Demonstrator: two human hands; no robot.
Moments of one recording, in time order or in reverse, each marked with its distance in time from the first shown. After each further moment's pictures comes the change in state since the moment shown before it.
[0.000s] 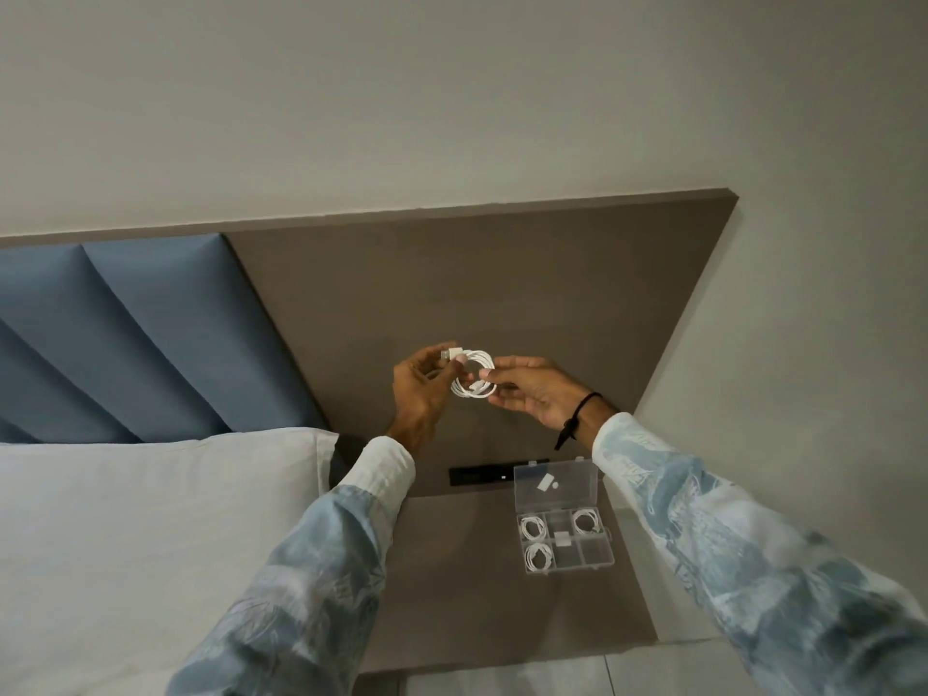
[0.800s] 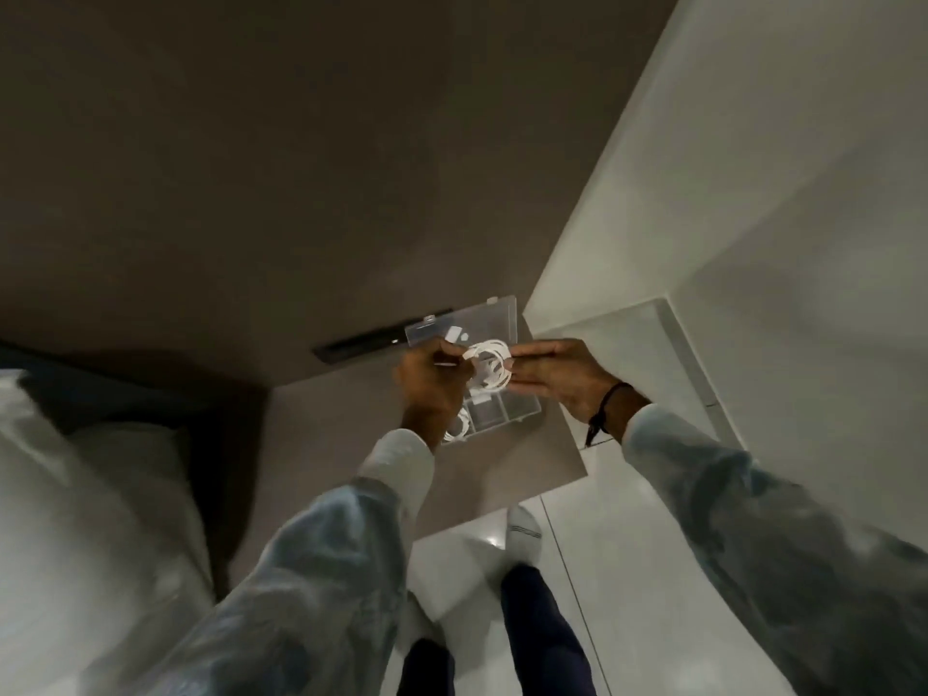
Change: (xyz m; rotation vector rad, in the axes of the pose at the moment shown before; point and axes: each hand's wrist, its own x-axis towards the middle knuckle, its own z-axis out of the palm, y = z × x) left_hand -0.027 -0.312 0.149 0.392 -0.180 -0.391; right_hand 0.068 0.232 -0.235 -0.013 0.399 0.241
